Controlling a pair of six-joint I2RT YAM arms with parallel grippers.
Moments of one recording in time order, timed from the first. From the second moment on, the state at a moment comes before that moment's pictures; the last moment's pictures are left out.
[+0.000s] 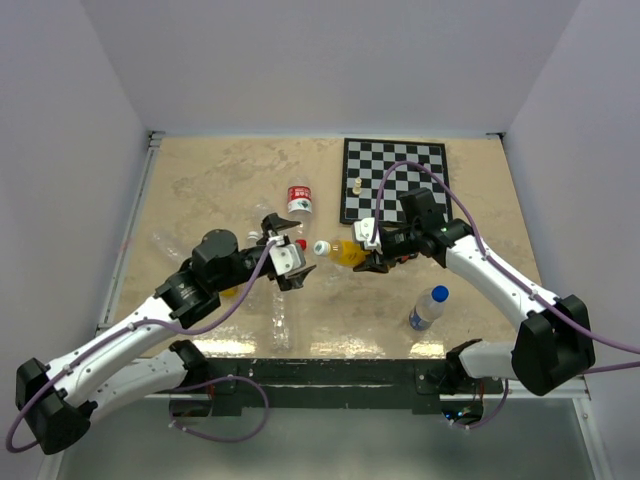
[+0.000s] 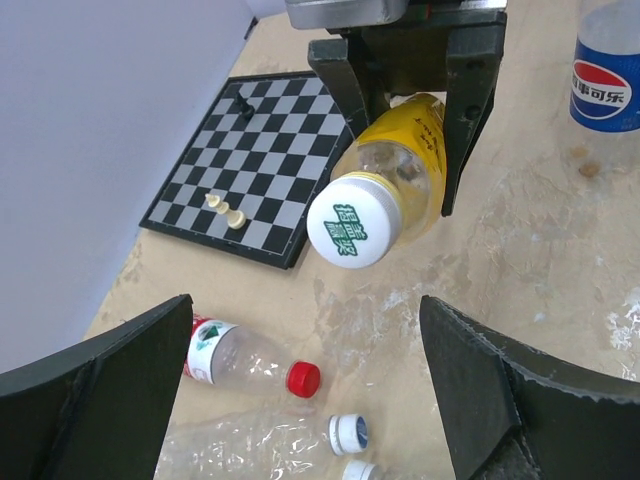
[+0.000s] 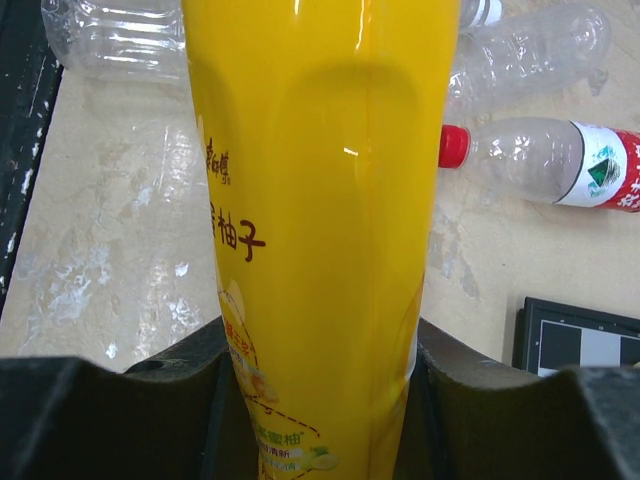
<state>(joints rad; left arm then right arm) -0.77 0.83 0.70 -0.01 0.29 0.49 0.44 1.30 0.95 -0.54 -0.88 -1.00</state>
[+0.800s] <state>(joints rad) -0.77 0.95 0.77 0.04 0.50 0.50 0.44 1.32 0.95 -0.54 -0.88 -1.01</state>
